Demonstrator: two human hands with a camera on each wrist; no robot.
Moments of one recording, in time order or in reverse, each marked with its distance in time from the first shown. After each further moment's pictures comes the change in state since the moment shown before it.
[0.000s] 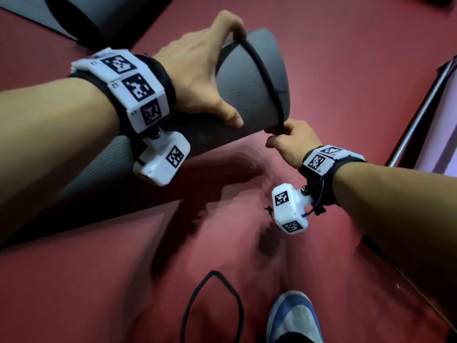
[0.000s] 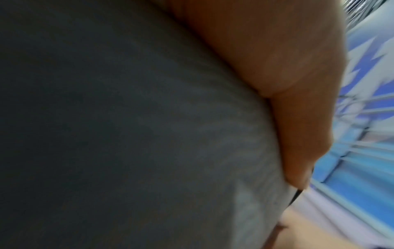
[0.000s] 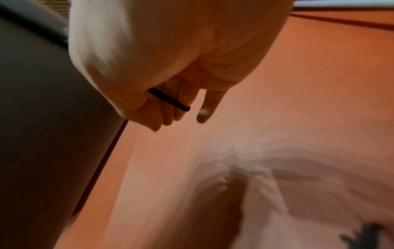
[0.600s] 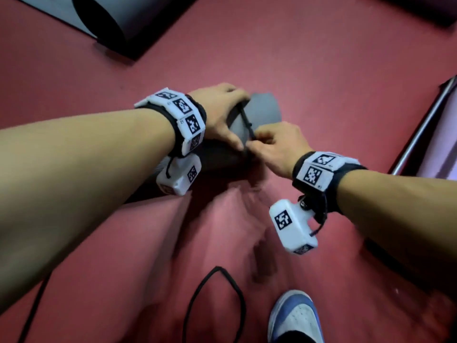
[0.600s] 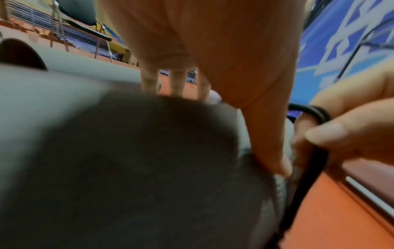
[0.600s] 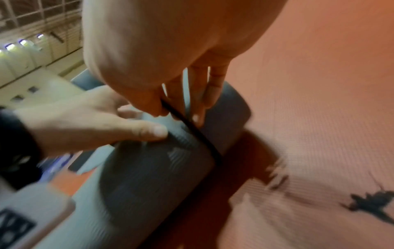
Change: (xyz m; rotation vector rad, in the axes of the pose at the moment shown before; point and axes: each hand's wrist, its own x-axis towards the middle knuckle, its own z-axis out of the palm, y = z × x) left_hand 0.002 -0.040 0.052 0.189 -0.237 -0.002; right_hand -0.038 -0.046 0.018 -0.309 -0.094 -0.400
